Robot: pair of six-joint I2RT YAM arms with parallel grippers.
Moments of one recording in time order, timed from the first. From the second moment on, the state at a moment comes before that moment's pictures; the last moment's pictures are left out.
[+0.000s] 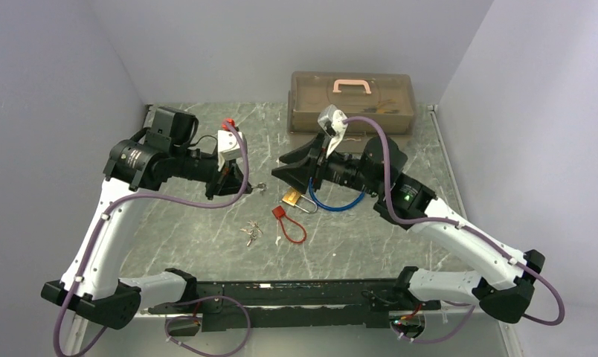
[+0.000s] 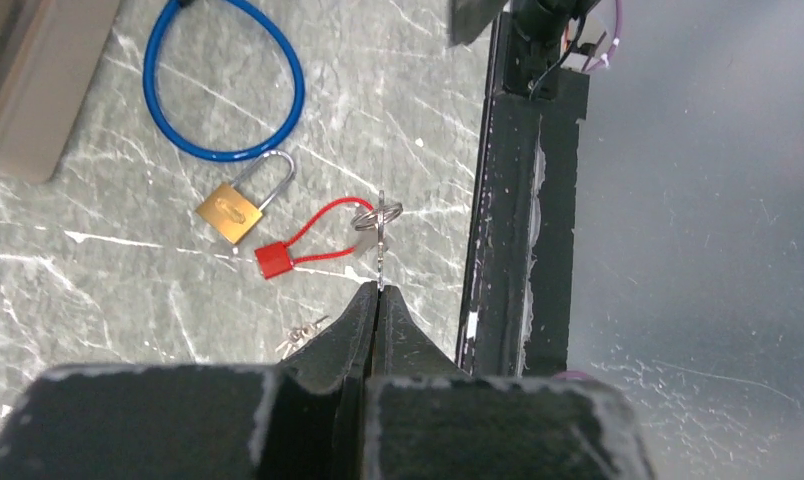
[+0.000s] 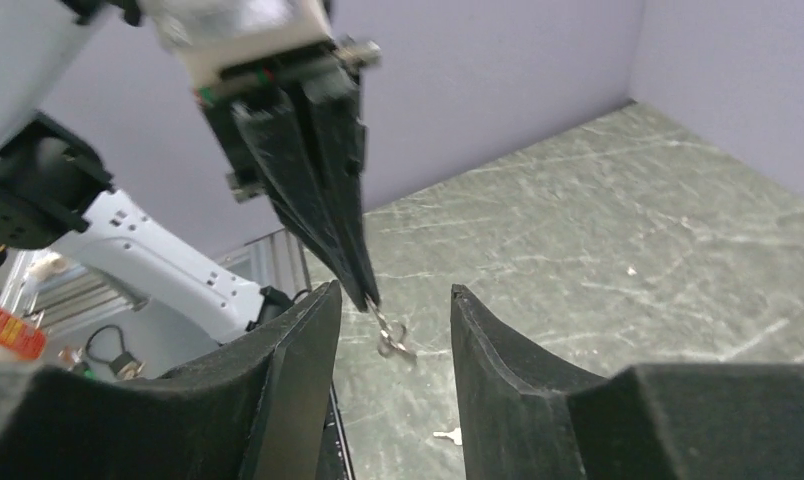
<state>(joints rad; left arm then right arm) -0.38 1.19 1.64 -1.27 0.93 0.61 0.93 1.10 1.19 -0.03 -0.29 0.26</state>
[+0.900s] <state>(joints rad) -0.43 1.22 1.71 -1.42 0.88 0.61 0.95 1.32 1.43 -0.36 -0.64 0.01</state>
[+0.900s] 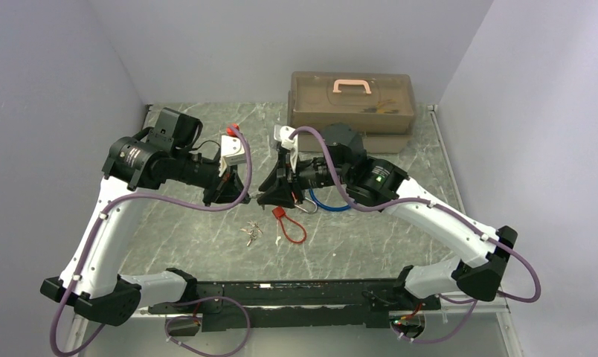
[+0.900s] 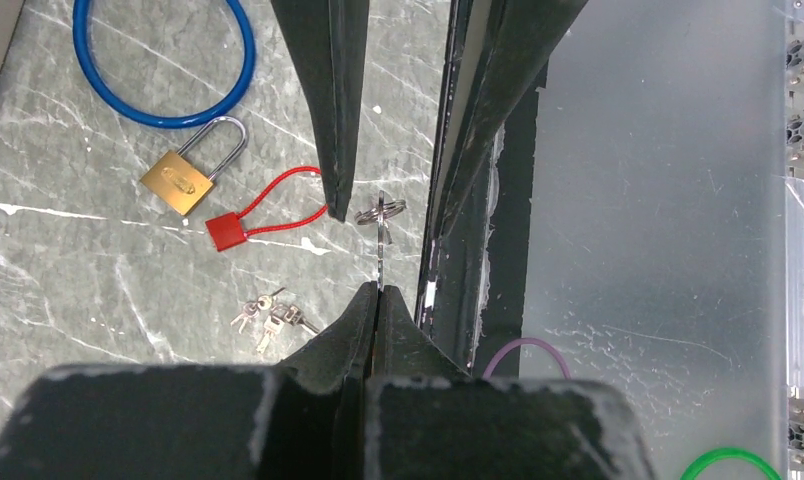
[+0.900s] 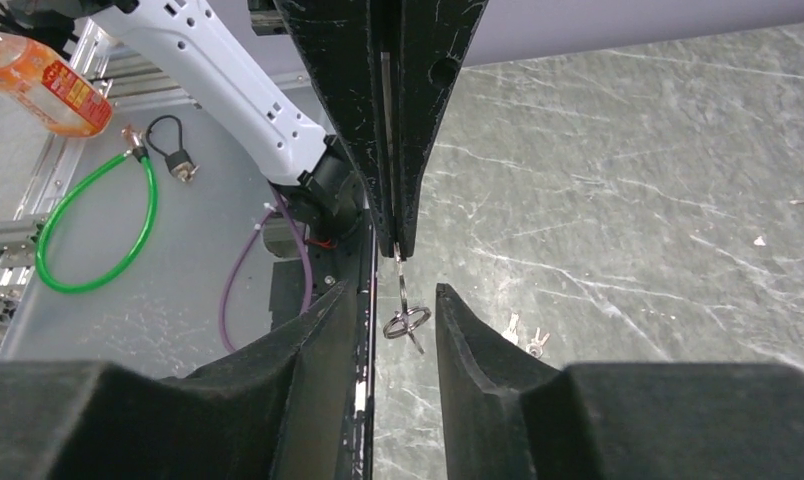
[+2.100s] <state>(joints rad) -0.45 1.15 1.60 -1.28 0.78 0.62 0.94 1.17 1.18 -0.23 -0.63 0.08</state>
